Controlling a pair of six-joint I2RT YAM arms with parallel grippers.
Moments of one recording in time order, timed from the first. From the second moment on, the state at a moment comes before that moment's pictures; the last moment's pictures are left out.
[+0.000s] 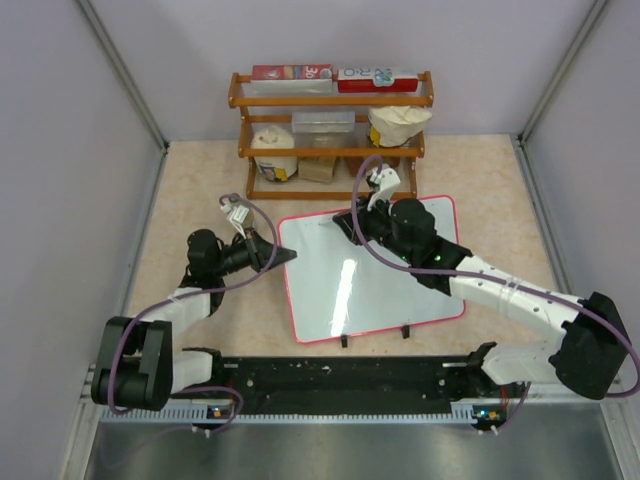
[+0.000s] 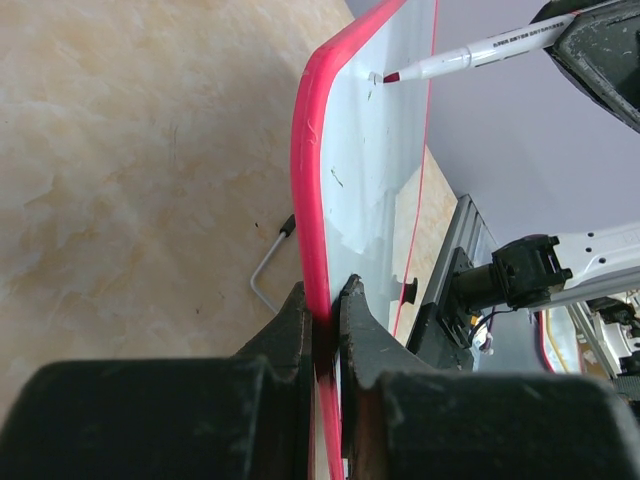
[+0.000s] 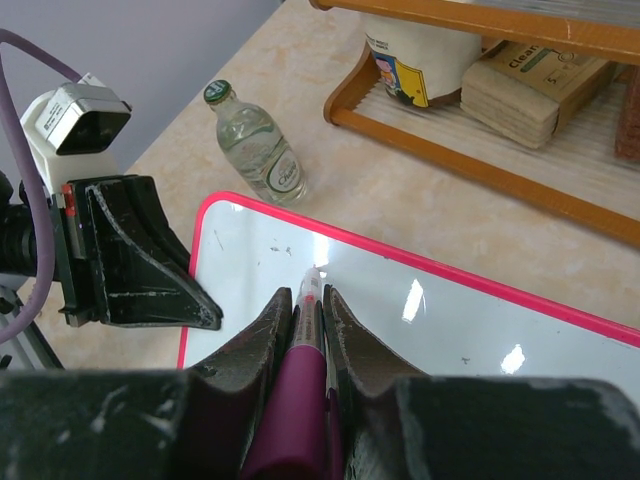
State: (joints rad) left arm -0.11 1.22 0.36 0.70 0.95 -0.69; right arm 0.83 1.25 0.91 0.18 0.07 0.33
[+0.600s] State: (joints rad) left arm -0.11 1.22 0.36 0.67 0.94 -0.68; right arm 0.83 1.23 0.86 0.18 0.04 0.35
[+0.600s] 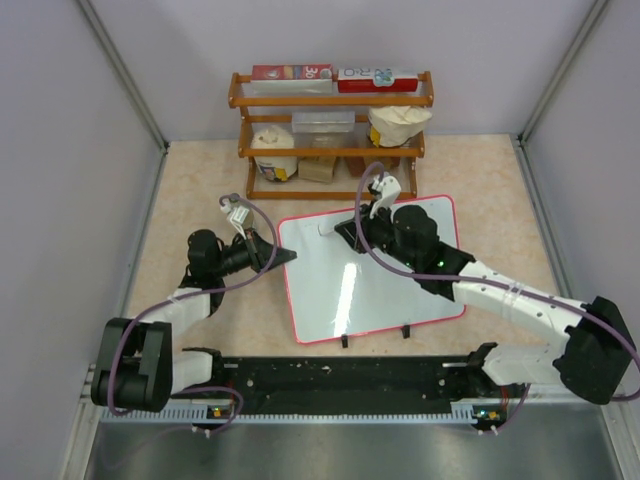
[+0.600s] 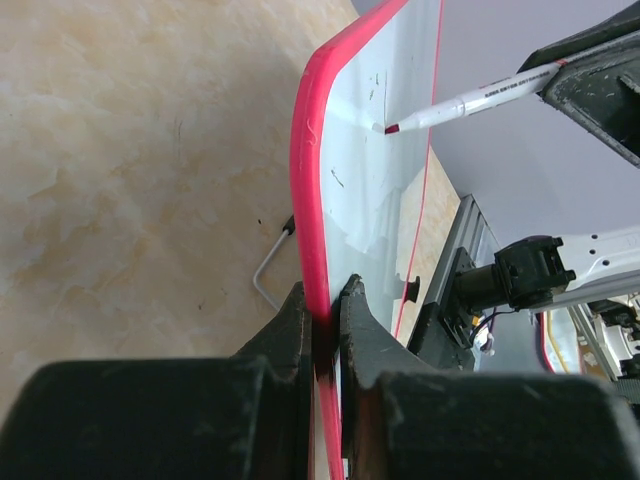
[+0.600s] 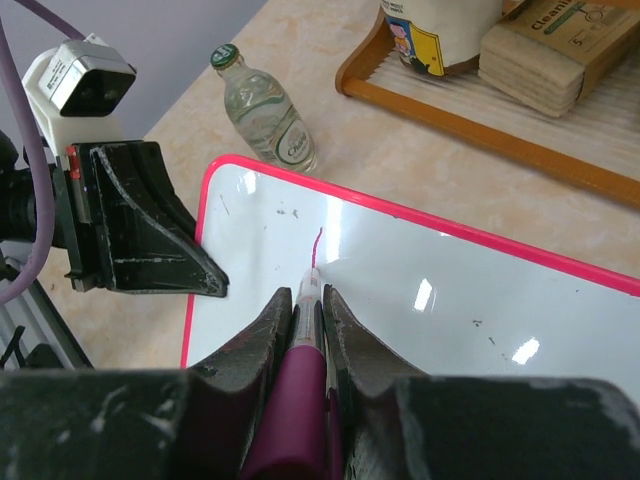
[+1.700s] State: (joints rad) left arm -0.11 1.20 0.36 0.67 0.94 -0.67; right arm 0.81 1.11 0.82 0.19 0.02 0.42
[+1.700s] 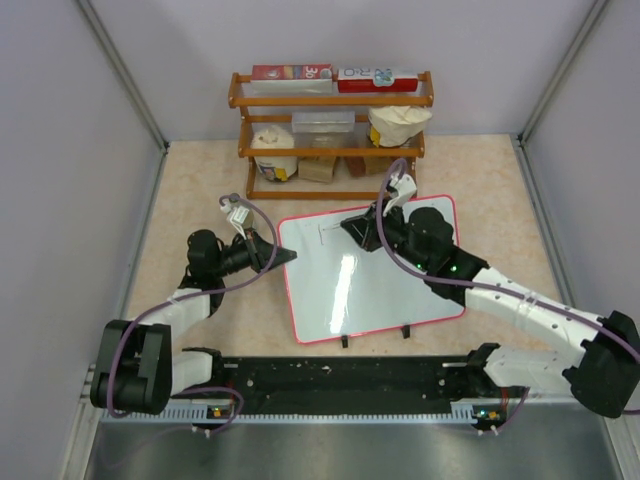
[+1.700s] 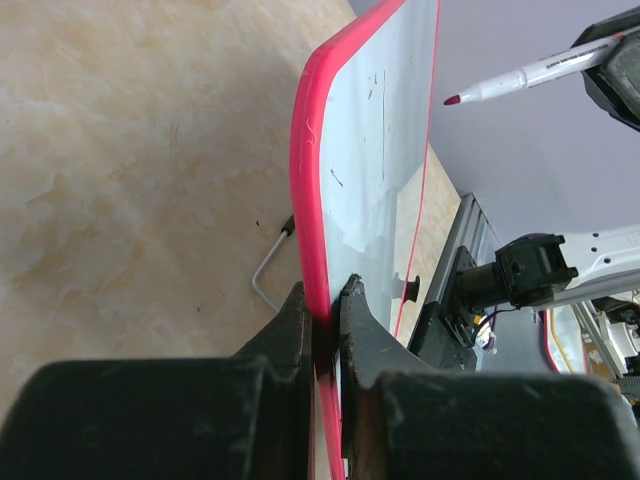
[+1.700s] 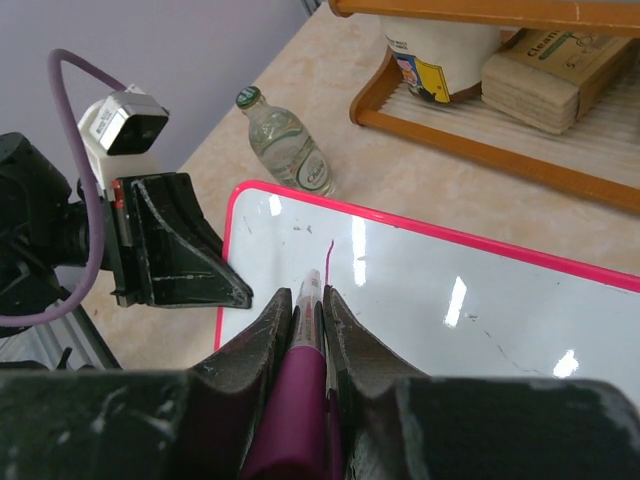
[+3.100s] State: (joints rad) left arm -0.11 1.21 0.36 0.67 0.94 -0.67; right arm 0.79 1.20 0.80 0.27 0.05 0.47
